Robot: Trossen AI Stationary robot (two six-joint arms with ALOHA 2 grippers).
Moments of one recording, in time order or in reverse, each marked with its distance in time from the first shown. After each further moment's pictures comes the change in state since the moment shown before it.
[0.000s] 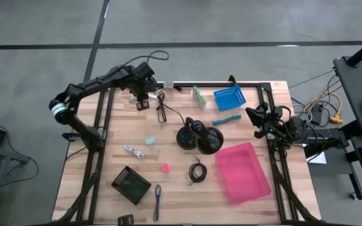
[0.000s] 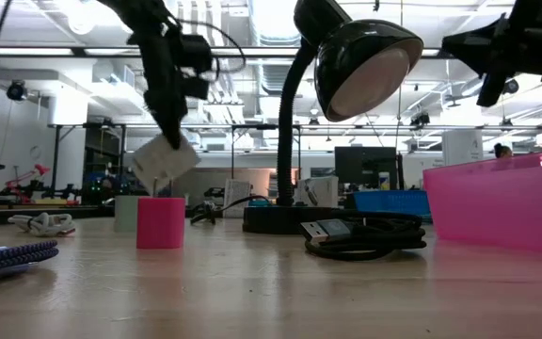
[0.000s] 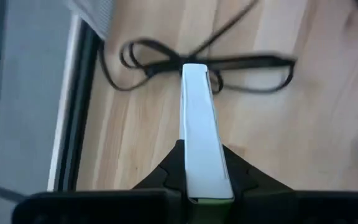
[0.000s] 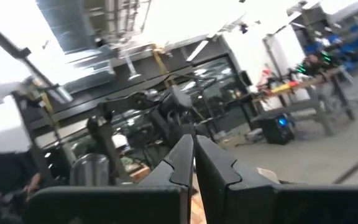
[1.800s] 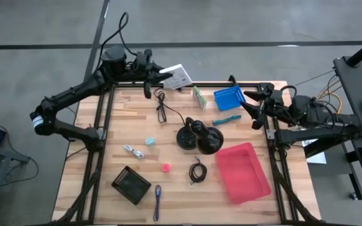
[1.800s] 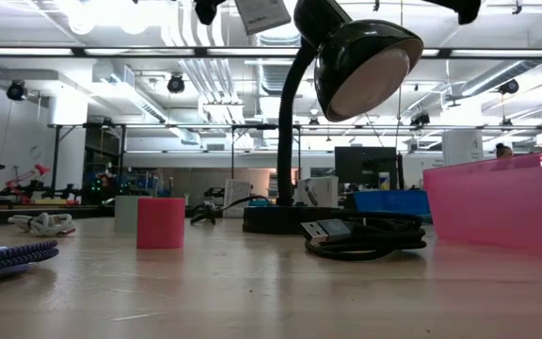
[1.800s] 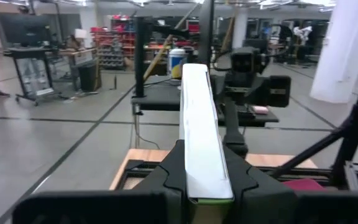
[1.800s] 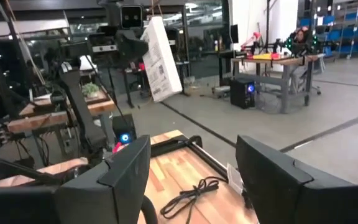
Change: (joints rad) left arm -0.139 -0.257 -0.009 0.975 0.512 -0.446; right arm 0.000 0.531 0.733 -0.560 -0.004 -0.166
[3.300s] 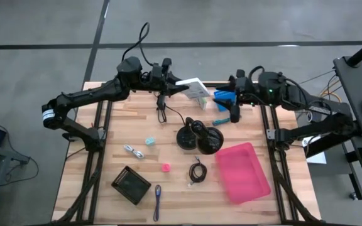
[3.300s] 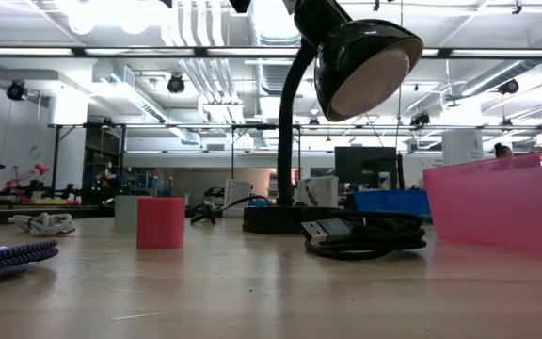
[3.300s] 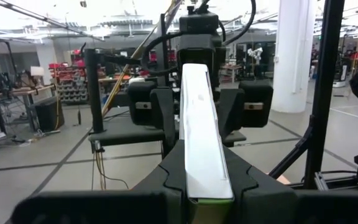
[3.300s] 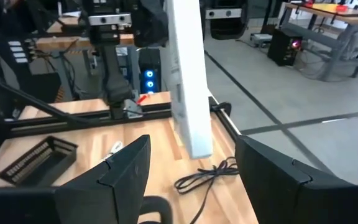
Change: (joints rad) left arm -0.156 0.147 0.006 0.283 0.011 0.001; right arm -0.158 0.544 0.545 -0.302 -0.341 -0.106
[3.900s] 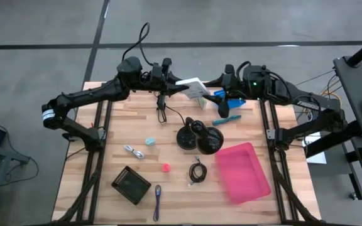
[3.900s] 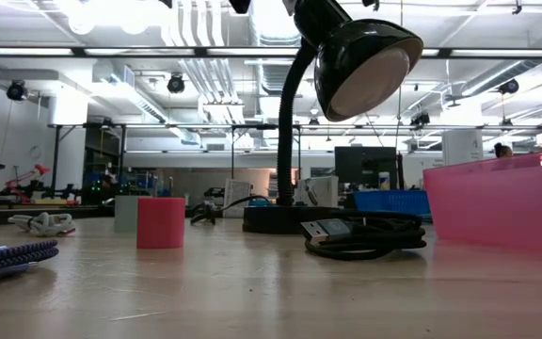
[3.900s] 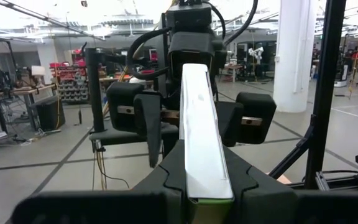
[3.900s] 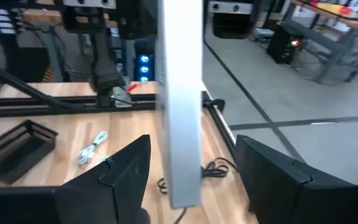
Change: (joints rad) left arm 0.001 0.000 -0.002 -0.001 -0.002 0.001; right arm -0.053 0.148 0.116 -0.026 -0.056 -0.105
